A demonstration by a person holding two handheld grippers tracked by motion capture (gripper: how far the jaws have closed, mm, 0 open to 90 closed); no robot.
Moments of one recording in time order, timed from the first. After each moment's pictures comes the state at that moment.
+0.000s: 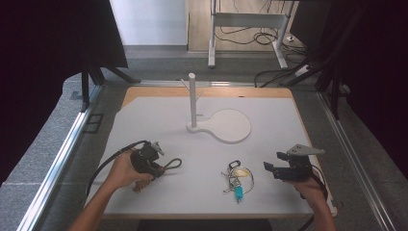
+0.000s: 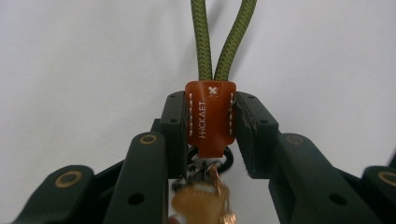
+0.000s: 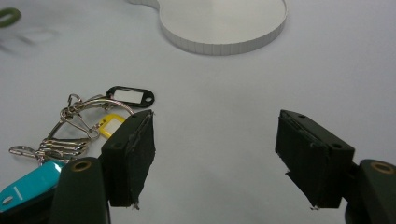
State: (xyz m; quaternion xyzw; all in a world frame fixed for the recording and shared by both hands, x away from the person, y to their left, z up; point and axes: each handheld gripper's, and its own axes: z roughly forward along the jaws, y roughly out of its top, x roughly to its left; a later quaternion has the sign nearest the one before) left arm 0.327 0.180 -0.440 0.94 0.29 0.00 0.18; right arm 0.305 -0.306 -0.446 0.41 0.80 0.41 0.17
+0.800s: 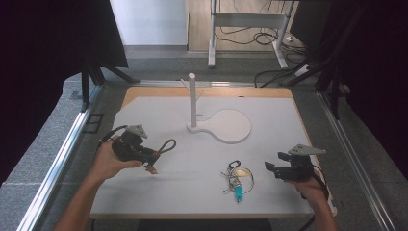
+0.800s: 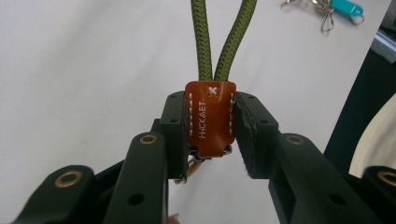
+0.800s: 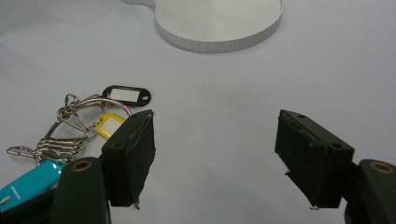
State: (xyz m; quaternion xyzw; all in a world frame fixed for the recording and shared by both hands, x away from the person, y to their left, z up) left arm 0.324 0.211 -0.378 0.90 0.31 0.01 0.29; right arm 0.305 -0.310 -0.447 0.42 0.79 0.41 0.16
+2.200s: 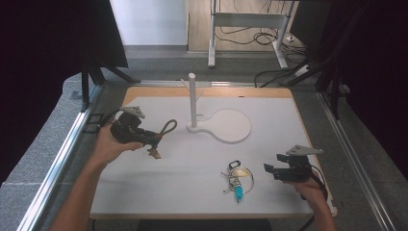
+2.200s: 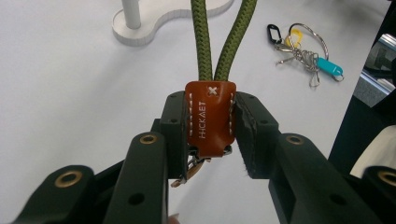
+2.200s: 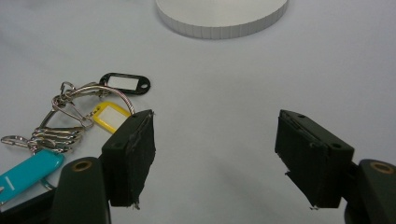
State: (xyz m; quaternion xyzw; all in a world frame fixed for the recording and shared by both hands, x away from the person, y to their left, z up) left arm 0.353 0.213 -0.346 0.88 0.32 0.01 0.34; right arm 0.308 -0.309 -0.454 0.42 0.80 0.40 0.15
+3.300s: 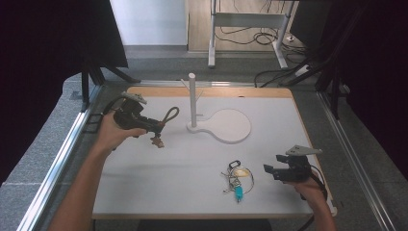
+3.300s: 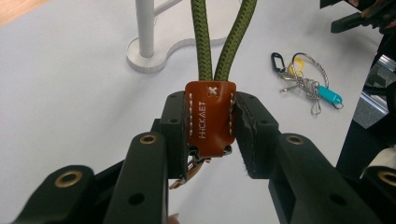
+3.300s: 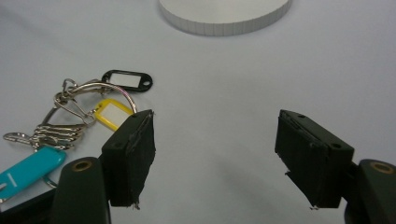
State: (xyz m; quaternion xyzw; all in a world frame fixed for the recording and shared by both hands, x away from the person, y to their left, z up) left arm 0.384 0.211 -0.330 0.87 0.33 0.01 0.36; right arm 0.308 -0.309 -0.456 0.42 0.81 0.39 0.14
